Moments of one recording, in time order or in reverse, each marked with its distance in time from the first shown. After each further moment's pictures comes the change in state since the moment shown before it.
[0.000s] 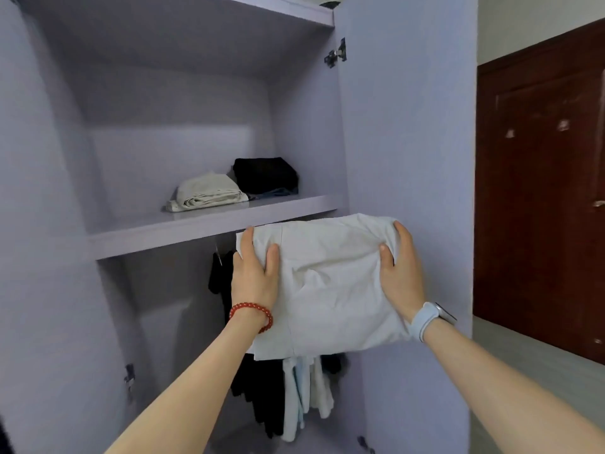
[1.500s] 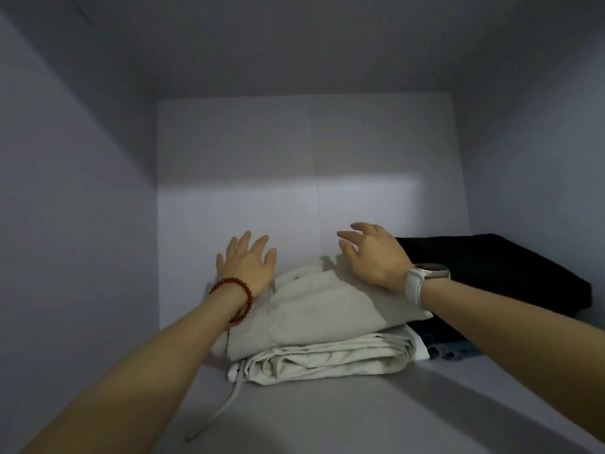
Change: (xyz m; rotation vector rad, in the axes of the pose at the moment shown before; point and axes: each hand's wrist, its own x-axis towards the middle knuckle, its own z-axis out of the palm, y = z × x) left_hand 0.658 -0.291 -0.035 0.964 0.116 -0.055; right_hand 0.456 -0.053 0.638 -0.285 -0.459 -0.640
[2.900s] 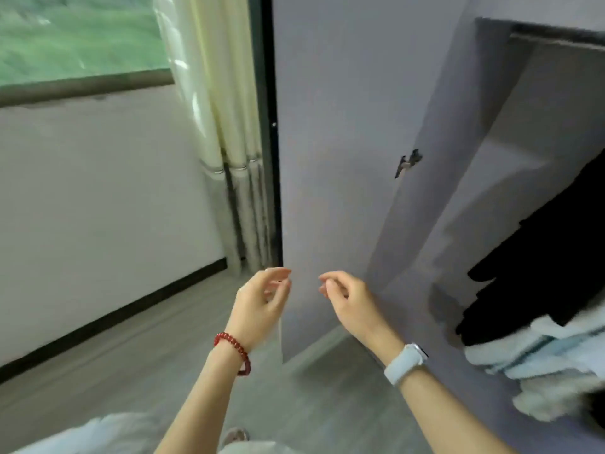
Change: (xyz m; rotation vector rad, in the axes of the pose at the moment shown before) left_hand -0.943 0.043 -0.202 -0.242 0.162 -1.021; right_hand -0.777 -0.292 -0.144 1.149 -1.189 -0.179
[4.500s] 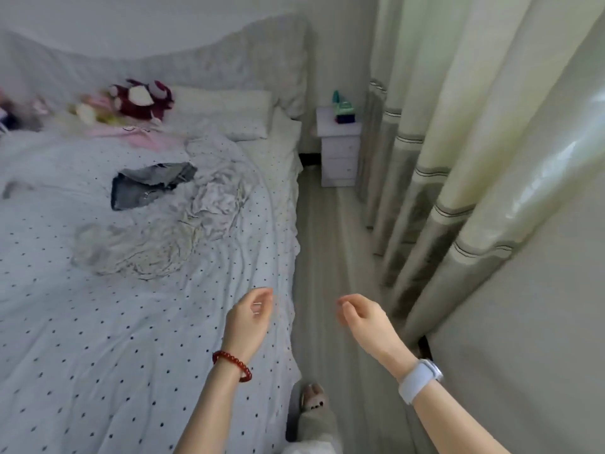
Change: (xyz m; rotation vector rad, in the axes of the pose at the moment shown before) left_hand -0.259 -0.432 -0.665 -0.004 2.031 -1.344; right_hand -0.073 -0.455 0.981 -0.362 -1.993 -0.928
